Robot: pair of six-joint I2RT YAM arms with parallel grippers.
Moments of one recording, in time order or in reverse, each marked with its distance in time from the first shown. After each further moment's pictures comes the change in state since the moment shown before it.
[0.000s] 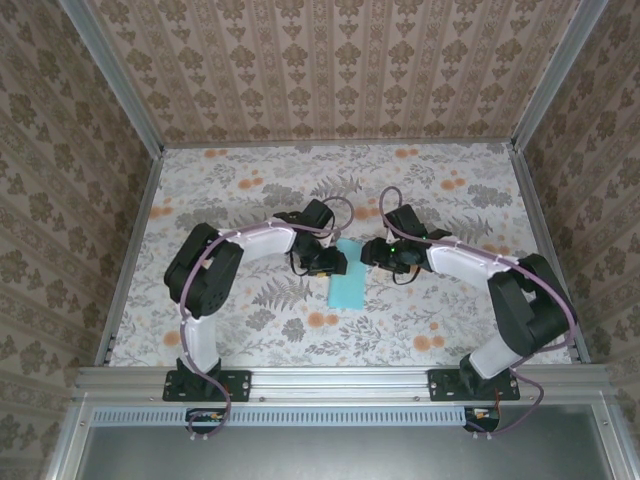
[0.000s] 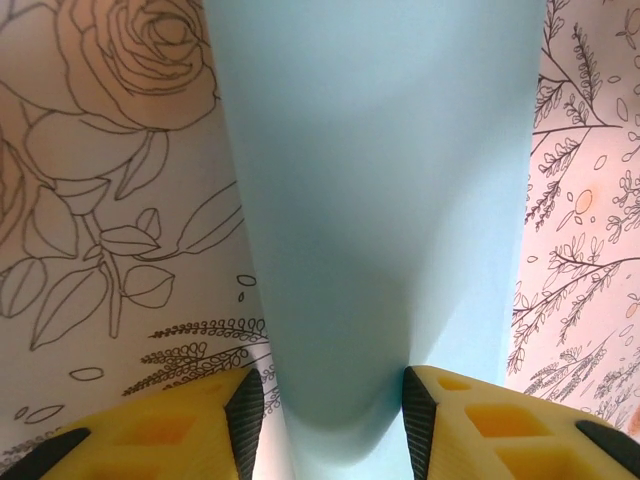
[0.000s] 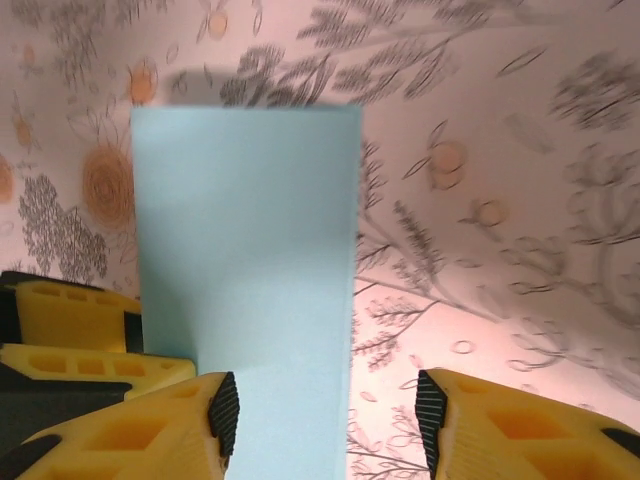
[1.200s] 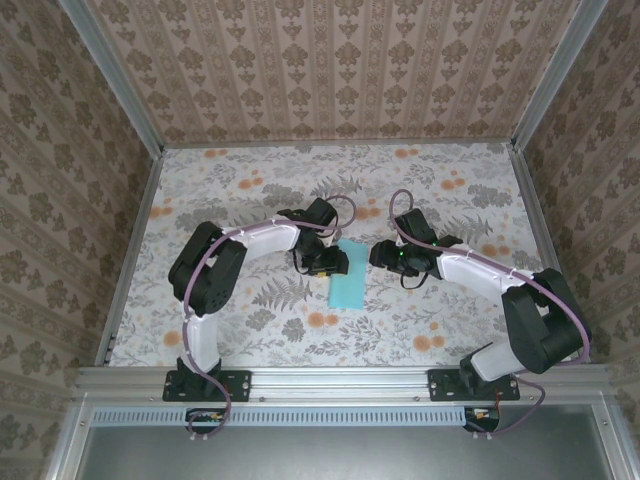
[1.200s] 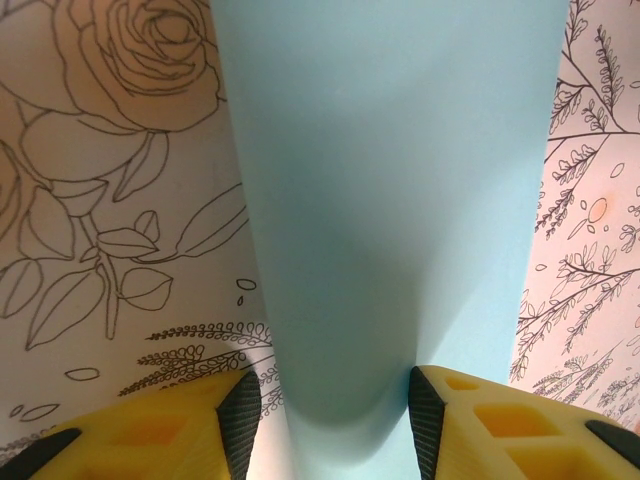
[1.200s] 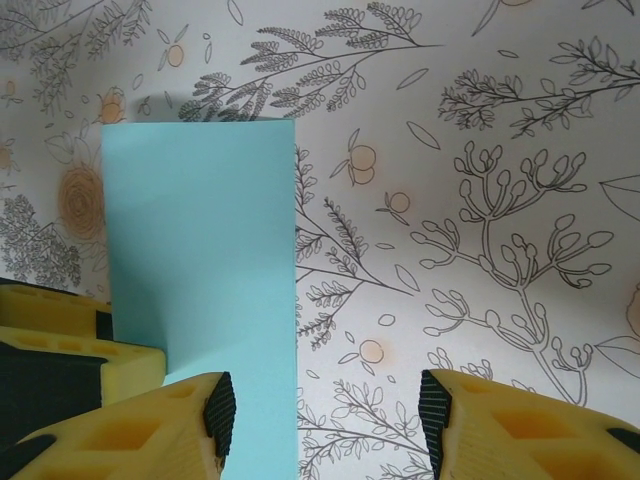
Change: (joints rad) left arm -0.008 0.029 0.048 -0.055 -0.017 -0.020; right arm -0.017 -0.090 -0.062 -0.010 0.051 0.003
